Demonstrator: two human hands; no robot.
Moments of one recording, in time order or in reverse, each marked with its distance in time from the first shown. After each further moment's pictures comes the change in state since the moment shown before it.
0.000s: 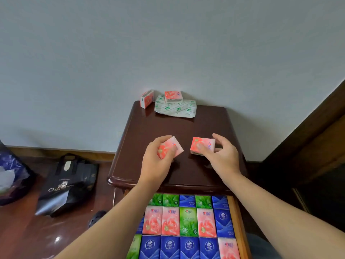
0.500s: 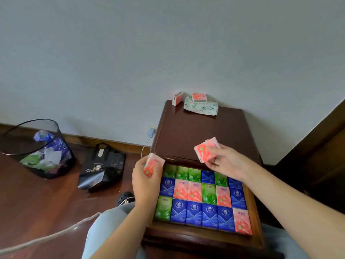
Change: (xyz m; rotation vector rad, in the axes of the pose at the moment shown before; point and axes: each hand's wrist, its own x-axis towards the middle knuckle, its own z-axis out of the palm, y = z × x) left_hand -0.150 -0.019 -0.112 -0.018 0.439 -0.170; right_hand -0.091 -0.068 -0.008 0.700 -0.760 0.567
